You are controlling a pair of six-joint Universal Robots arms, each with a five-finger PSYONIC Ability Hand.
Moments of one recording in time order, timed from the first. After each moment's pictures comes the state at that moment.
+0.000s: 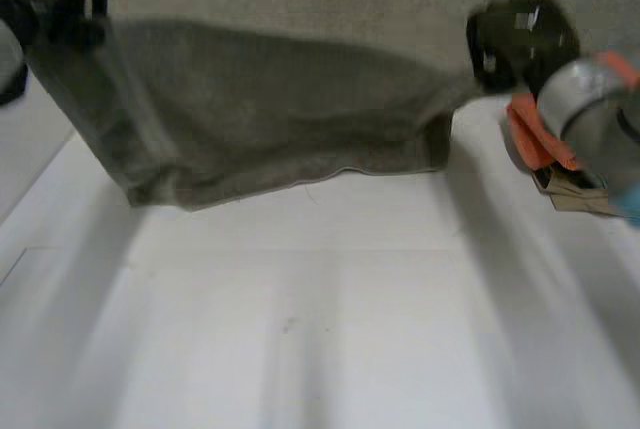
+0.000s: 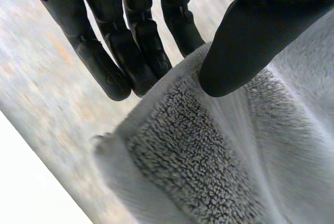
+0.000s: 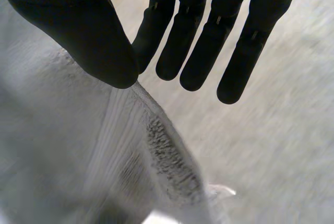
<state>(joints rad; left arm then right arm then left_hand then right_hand) 4.58 -1.80 -1.10 3.03 -1.34 3.43 1.85 -1.15 1.15 -0.12 1.31 2.86 1.17 1.20 1.19 1.20 0.99 1.14 1.18 1.19 1.19 1.00</state>
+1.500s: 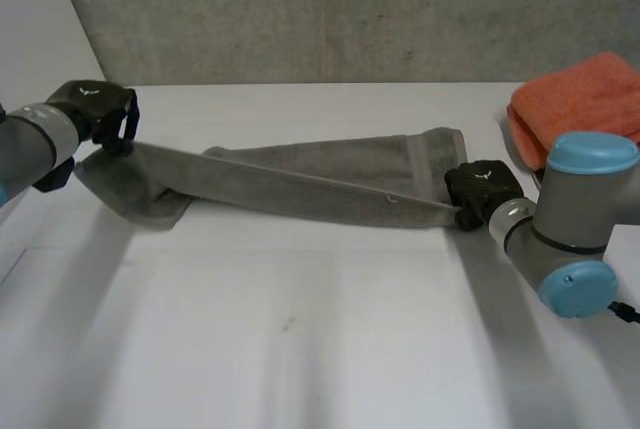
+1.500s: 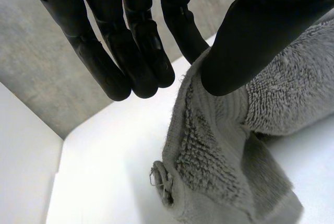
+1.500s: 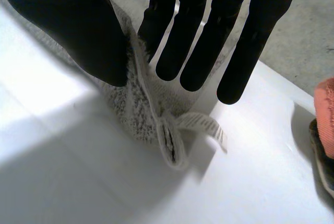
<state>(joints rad) 4.62 -2.13 -1.04 2.86 -1.36 3.51 1.87 -0.85 1.32 -0.13 1.46 2.78 1.17 1.20 1.19 1.20 0.99 1.14 1.17 1.18 1.19 0.99</state>
